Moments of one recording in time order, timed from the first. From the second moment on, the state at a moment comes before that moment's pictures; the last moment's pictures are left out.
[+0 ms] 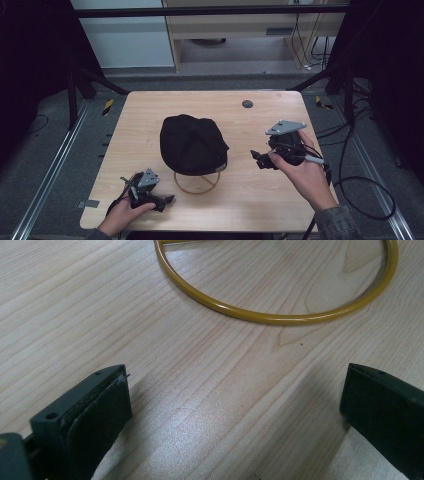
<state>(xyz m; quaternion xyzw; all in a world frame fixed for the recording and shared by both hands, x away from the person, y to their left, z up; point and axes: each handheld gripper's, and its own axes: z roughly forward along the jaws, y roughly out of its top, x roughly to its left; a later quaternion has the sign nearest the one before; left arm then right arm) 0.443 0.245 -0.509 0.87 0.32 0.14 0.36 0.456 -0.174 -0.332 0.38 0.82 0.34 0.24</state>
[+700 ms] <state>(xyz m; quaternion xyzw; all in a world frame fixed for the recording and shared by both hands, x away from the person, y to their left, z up) 0.442 0.245 -0.509 0.87 0.32 0.14 0.35 0.445 -0.186 -0.417 0.43 0.82 0.34 0.20</state>
